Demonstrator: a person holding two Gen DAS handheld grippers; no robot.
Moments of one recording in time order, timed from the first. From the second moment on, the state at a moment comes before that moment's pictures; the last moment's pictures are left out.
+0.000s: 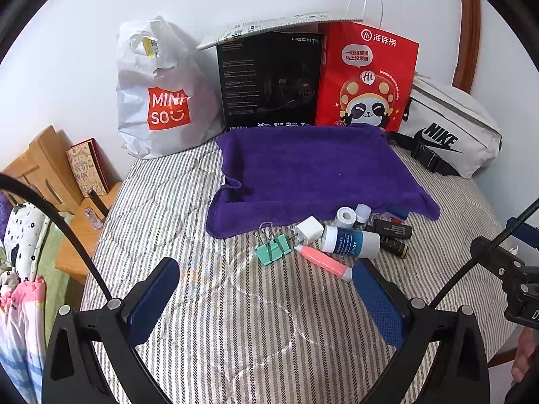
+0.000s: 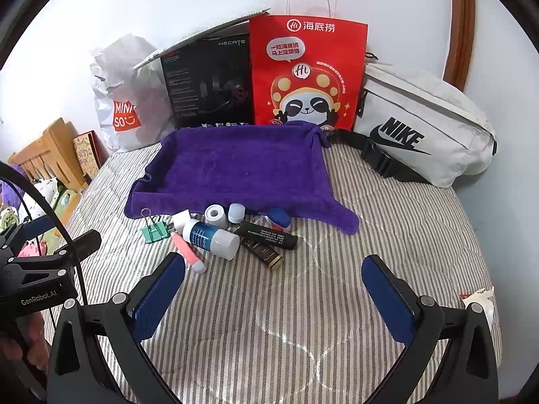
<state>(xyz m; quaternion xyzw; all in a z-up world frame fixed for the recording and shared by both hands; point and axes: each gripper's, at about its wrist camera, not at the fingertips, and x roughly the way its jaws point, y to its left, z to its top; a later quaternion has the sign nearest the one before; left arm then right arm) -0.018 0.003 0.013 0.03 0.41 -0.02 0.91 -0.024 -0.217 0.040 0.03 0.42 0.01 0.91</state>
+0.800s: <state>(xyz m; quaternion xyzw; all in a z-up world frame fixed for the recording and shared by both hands) 0.004 0.006 -0.020 0.03 0.43 -0.03 0.90 -0.016 -0.222 0.027 0.02 0.41 0.01 0.91</state>
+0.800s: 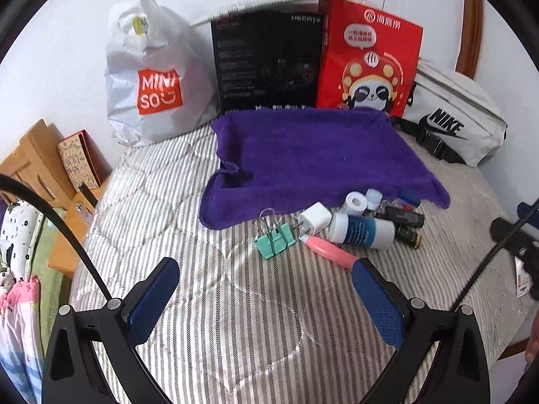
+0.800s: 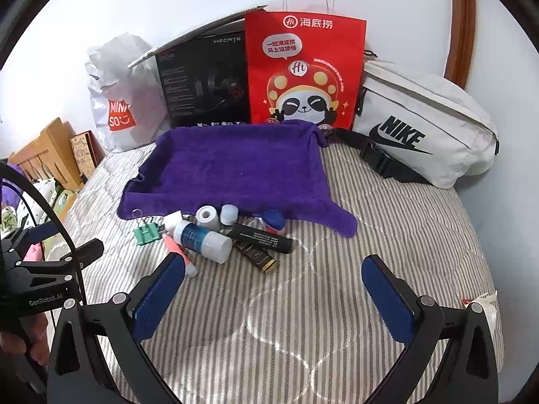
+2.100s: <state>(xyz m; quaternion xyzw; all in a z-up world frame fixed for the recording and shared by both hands) 0.080 0.040 -0.121 -0.01 0.49 0.03 0.87 0.023 -0.239 -0.060 0.03 0.48 0.04 0.88</state>
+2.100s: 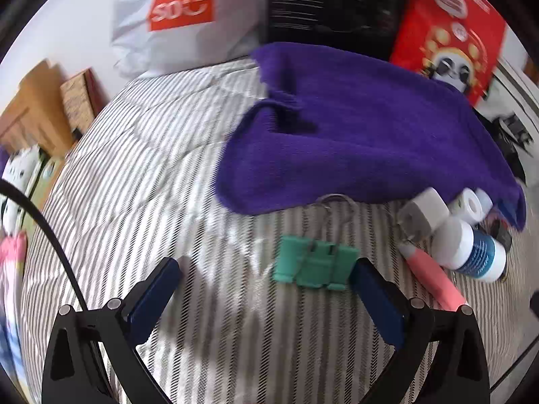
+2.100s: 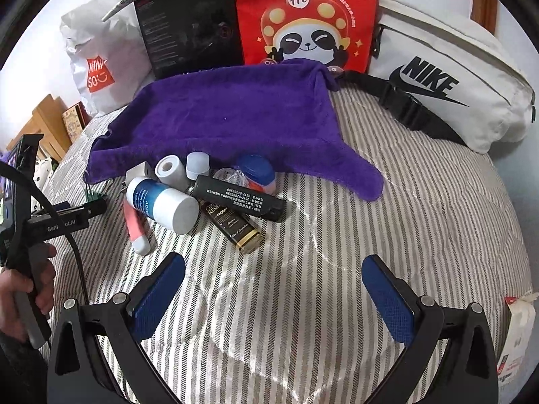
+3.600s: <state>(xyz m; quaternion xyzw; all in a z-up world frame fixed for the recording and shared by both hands) 0.071 0.024 -0.114 0.01 0.43 -0.05 0.90 0.097 -0.220 -0.085 -0.02 0.42 0.13 0.90</state>
